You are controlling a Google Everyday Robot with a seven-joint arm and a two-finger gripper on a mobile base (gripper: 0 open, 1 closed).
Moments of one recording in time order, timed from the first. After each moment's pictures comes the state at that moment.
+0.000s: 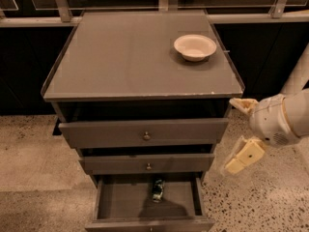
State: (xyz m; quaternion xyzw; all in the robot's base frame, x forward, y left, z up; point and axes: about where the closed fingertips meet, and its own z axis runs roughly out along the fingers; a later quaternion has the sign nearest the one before) arm 0.432 -0.184 0.834 -0.55 0.76 0.14 0.32
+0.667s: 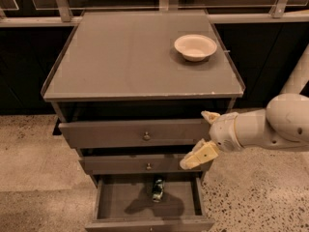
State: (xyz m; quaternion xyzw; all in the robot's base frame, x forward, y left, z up) arm 0.491 -0.127 0.743 -0.47 0.78 0.20 0.37
